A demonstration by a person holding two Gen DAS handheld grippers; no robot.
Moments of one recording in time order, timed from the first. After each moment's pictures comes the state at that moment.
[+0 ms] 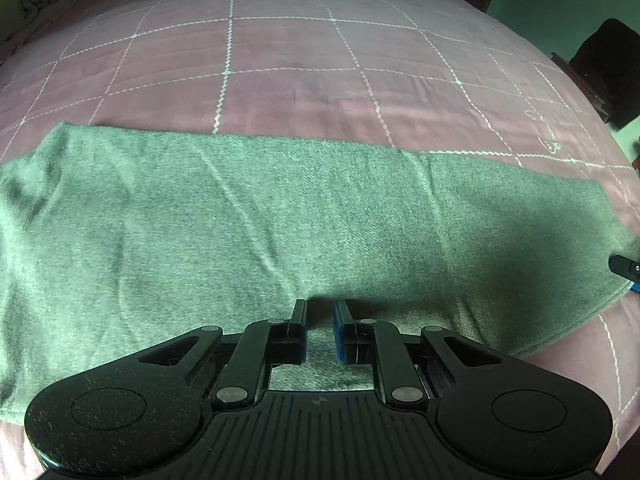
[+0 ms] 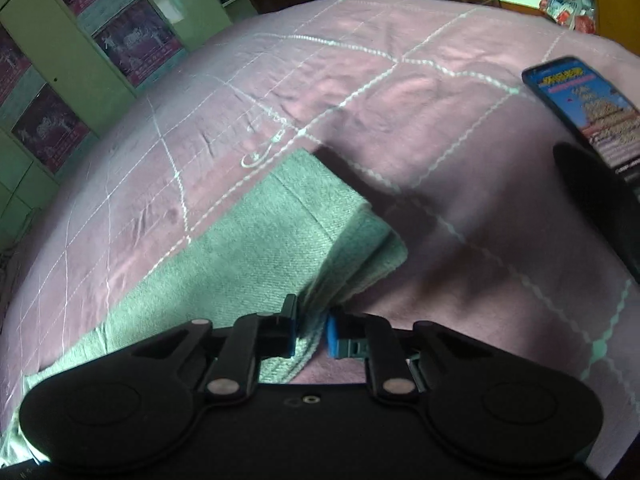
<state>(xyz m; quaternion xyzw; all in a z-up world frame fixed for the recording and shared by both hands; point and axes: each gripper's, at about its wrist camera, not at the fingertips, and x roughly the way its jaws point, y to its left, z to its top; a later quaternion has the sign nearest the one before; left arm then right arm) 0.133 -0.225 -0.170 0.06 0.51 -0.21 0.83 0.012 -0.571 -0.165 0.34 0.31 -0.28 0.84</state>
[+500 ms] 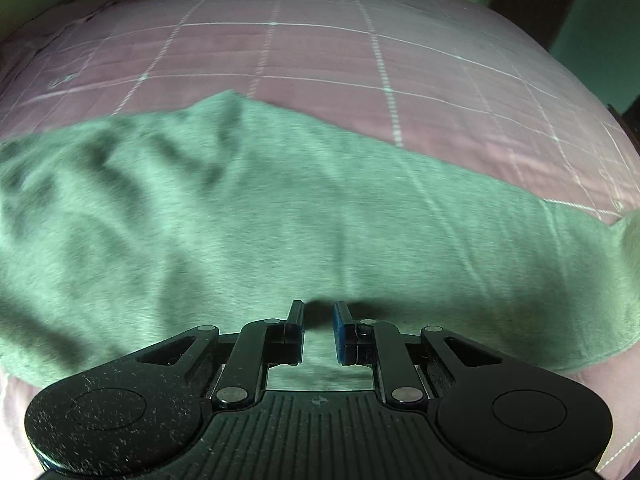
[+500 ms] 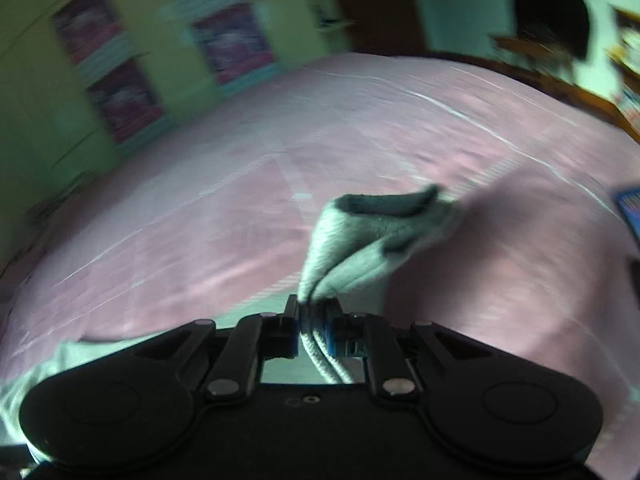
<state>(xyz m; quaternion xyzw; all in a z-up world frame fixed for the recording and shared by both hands) 0.165 -0.093 -0.166 0.02 0.51 -0.13 0.85 0.076 -0.479 -0.101 0.22 0.29 -0.19 0.91</state>
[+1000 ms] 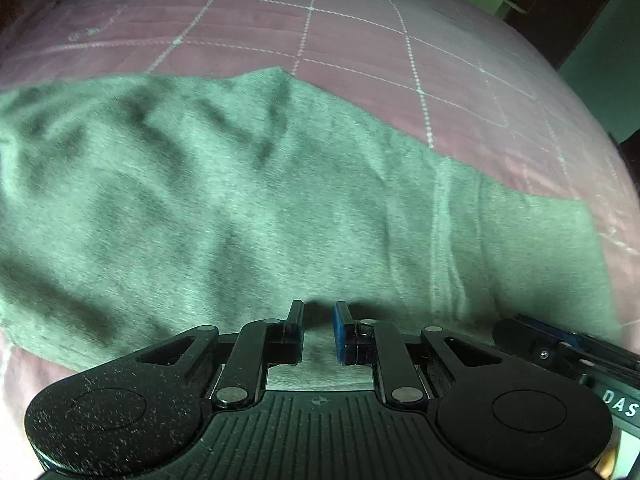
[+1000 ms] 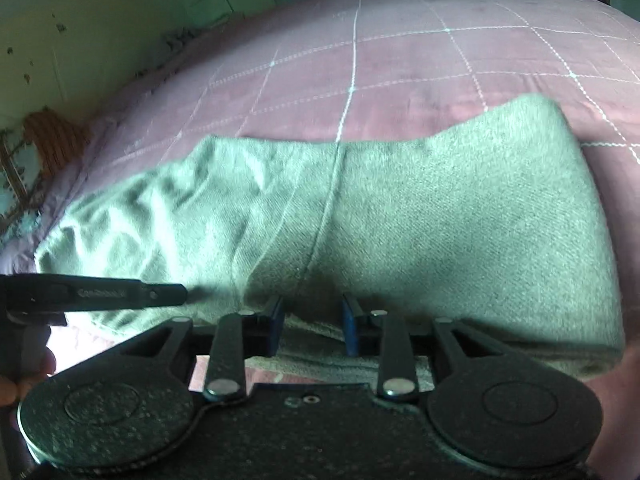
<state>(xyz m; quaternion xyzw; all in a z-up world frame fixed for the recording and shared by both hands) 0.170 -0.057 -0.173 -0.05 0.54 -0.14 0.83 0.164 -0.336 -0.171 0.17 0.43 0.03 0.89</state>
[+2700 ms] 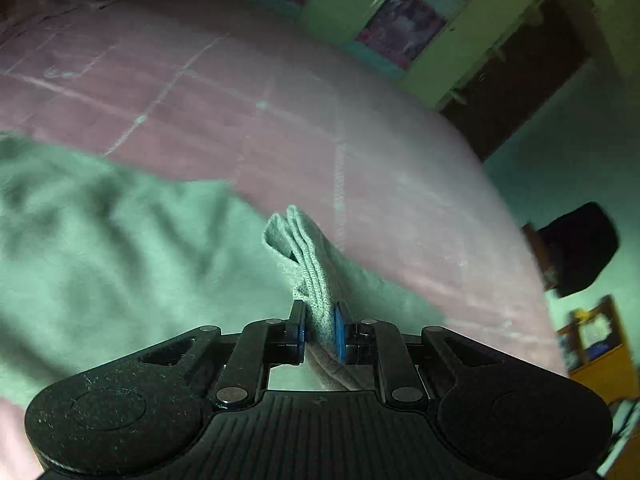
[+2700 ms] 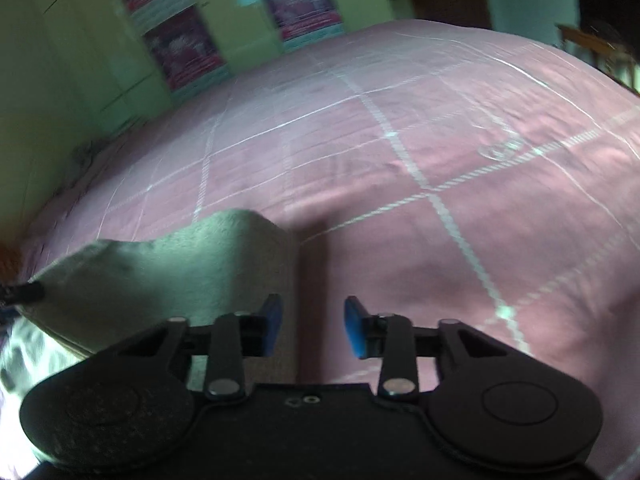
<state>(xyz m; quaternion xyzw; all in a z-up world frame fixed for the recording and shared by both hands) 0.183 -0.023 -0.112 -0.18 0.46 -0.20 0.85 0.115 -0.446 -0.137 0.19 0.34 -0.12 0.91</state>
